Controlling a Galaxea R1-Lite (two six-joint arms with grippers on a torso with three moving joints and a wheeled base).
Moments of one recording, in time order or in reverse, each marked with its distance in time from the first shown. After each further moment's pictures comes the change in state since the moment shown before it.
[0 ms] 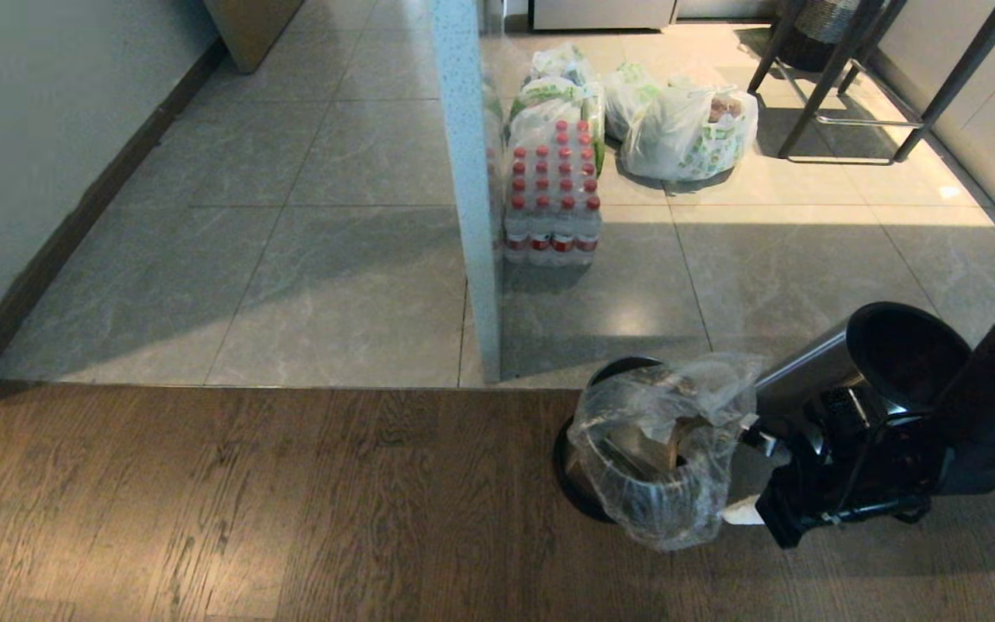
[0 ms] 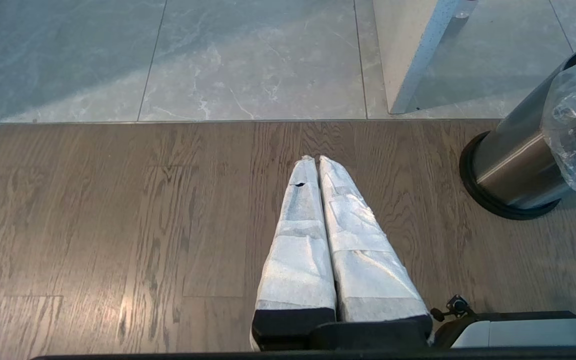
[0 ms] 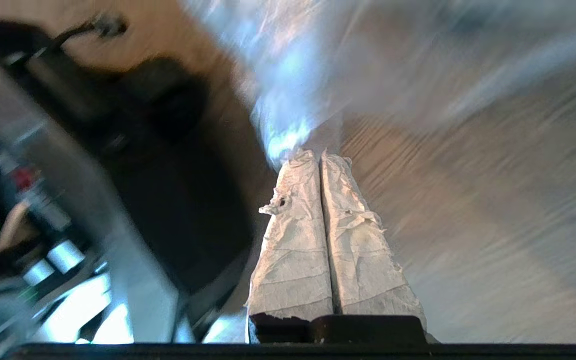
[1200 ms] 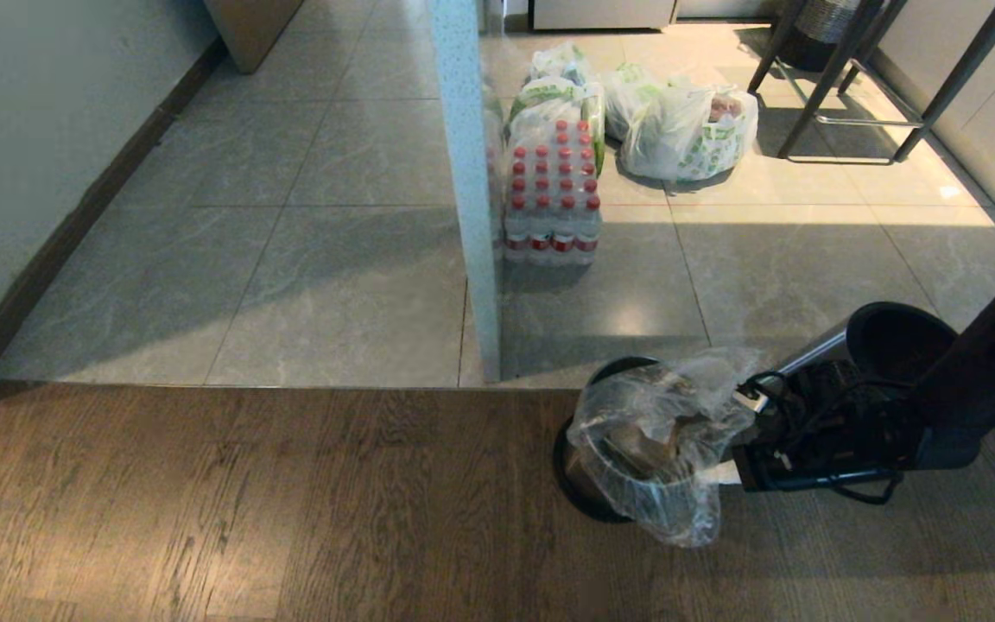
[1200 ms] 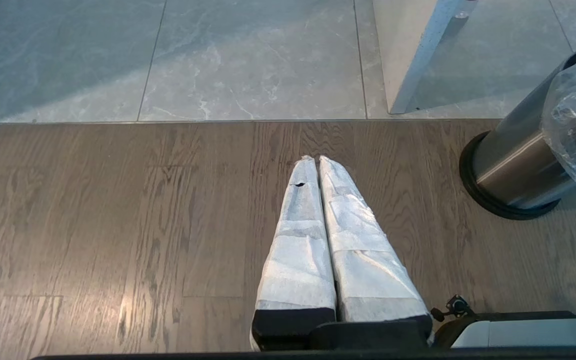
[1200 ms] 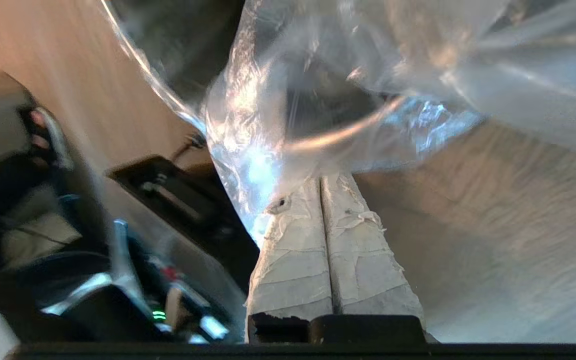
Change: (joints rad) left arm 0.000 0.000 0.000 0.000 0.000 0.000; right arm 0.027 0.011 -0.120 -0.002 0.094 0.529
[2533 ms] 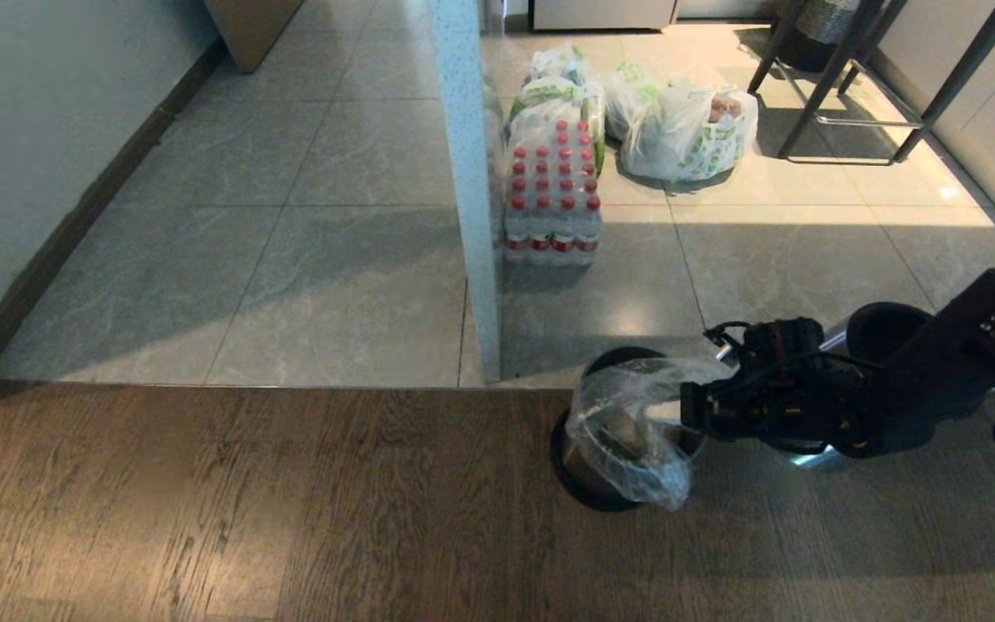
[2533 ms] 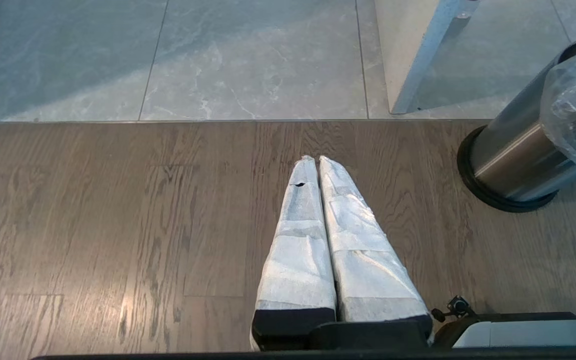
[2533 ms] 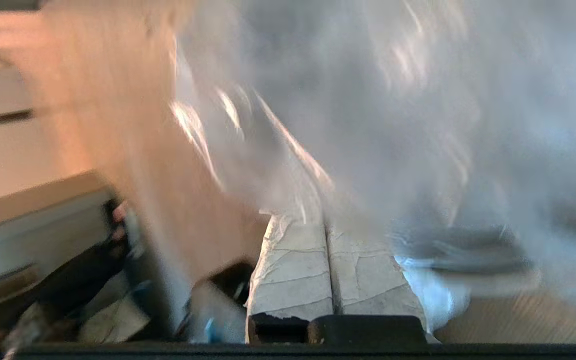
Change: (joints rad) left arm 0.000 0.000 0.000 0.000 0.000 0.000; right arm 0.163 -0.036 -0.071 -0.259 -0.077 0.416
